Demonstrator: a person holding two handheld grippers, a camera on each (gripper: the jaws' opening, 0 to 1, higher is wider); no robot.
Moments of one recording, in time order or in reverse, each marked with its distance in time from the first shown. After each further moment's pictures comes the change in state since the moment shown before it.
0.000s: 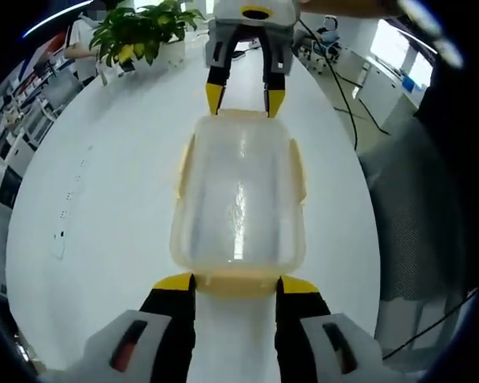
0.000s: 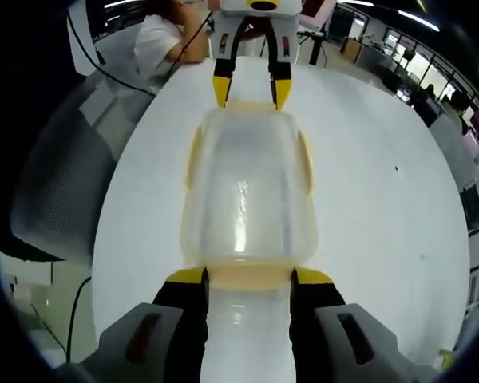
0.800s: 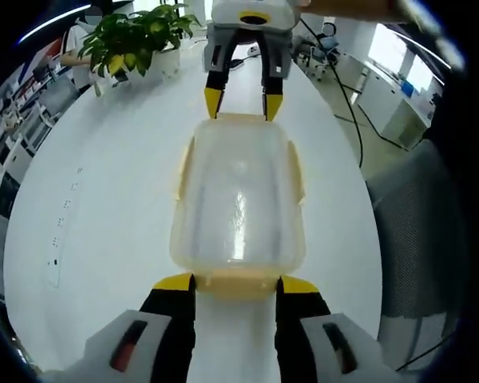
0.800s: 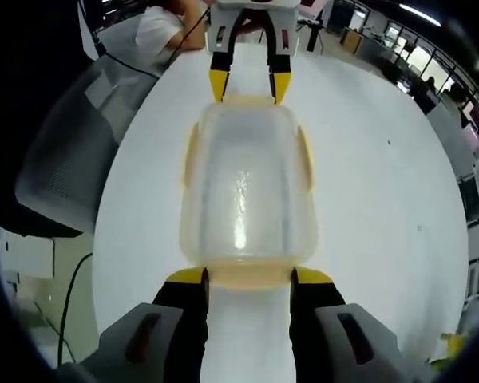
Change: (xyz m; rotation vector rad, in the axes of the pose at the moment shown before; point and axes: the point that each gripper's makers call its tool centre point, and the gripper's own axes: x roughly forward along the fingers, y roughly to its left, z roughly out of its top) left arm 0.024 0.001 0.044 0.009 -0.034 -0.003; right arm -0.020 -0.002 -0.046 0.015 0.060 -0.010
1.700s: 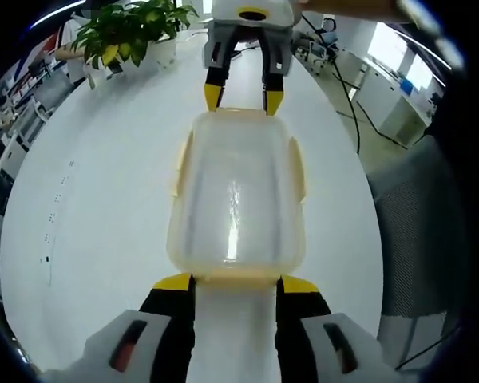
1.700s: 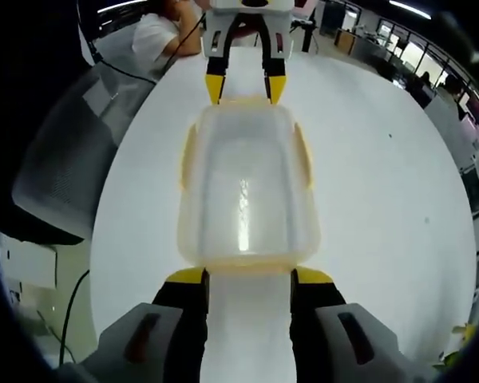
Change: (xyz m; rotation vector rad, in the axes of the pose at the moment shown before) left arm 0.012 -0.005 -0.010 -0.008 0.042 -0.022; right arm 0.016 0.006 -0.003 0.031 -0.039 0.005
